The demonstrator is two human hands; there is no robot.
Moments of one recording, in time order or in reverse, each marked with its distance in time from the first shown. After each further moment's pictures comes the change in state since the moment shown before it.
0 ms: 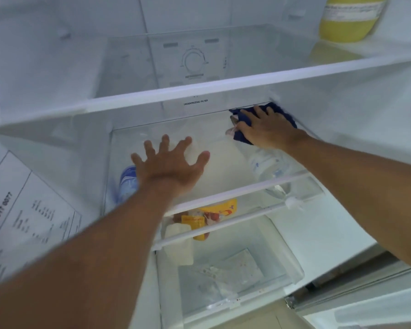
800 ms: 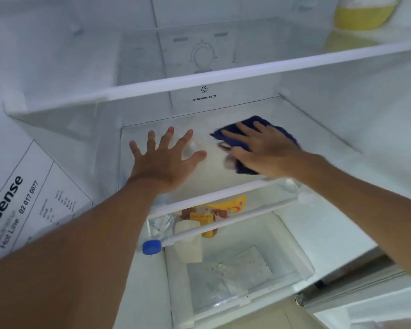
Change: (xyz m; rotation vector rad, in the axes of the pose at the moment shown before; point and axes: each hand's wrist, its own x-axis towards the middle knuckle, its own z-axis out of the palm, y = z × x) left_hand 0.019 -0.046 0.012 0.019 0.022 0.129; right_hand -0.074 -0.053 0.011 -0.028 0.036 -0.256
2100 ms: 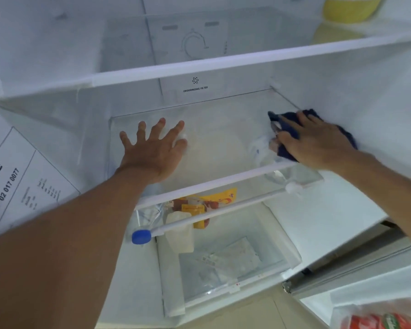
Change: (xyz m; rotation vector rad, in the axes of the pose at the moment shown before) left_hand 0.001 -0.002 -0.001 0.043 -0.009 0.005; right_hand -0.064 0.075 -0.021 -0.226 -0.107 0.282
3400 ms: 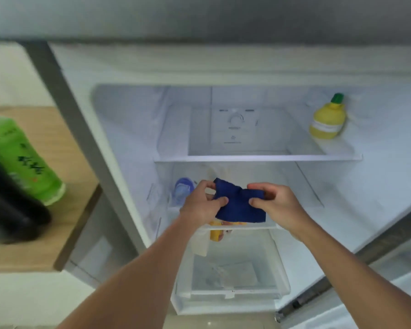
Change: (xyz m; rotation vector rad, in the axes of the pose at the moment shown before) left_hand -0.147 0.081 -0.096 -1.171 -0.078 -0.441; right_hand -0.100 -0.071 -0.096 1.317 -0.034 -0.086
